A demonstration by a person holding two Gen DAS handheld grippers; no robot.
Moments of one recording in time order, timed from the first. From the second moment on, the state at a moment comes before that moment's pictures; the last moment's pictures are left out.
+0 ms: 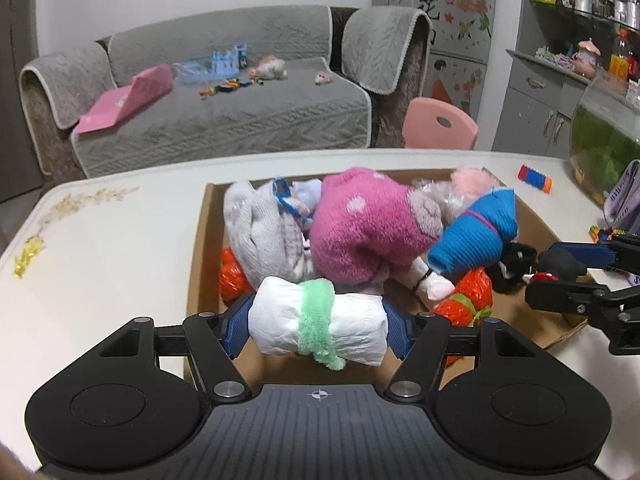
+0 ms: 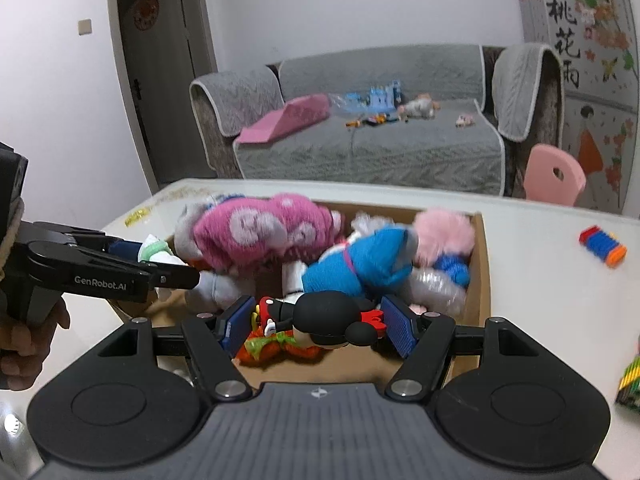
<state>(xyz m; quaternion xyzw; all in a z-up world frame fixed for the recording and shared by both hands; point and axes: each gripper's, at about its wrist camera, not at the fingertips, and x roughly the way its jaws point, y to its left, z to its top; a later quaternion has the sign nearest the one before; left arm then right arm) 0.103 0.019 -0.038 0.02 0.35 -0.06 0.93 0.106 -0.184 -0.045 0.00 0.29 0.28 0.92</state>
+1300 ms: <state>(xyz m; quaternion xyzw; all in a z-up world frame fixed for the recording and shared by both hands) 0.098 0.001 -0.061 0.08 0.37 -0.04 0.92 0.107 -0.169 -0.067 -0.06 0.30 0.25 0.92</state>
